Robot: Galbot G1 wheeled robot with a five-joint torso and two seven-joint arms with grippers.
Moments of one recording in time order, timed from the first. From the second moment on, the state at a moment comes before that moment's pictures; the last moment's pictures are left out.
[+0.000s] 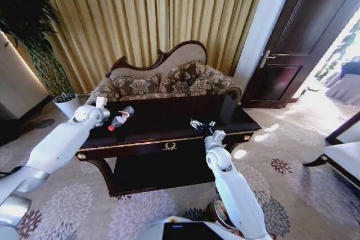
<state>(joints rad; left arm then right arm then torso) 0.35 -0.72 0.11 -1.35 -0.98 0.72 0.07 -1.06 1.38 0.31 1.81 0.38 -0.18 0.20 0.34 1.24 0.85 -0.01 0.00</state>
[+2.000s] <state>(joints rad) 0.48 -0.61 -0.08 -1.47 -1.06 0.71 0.12 -1.09 1.36 0.33 1.85 0.40 -0.18 0.21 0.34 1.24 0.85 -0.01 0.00</state>
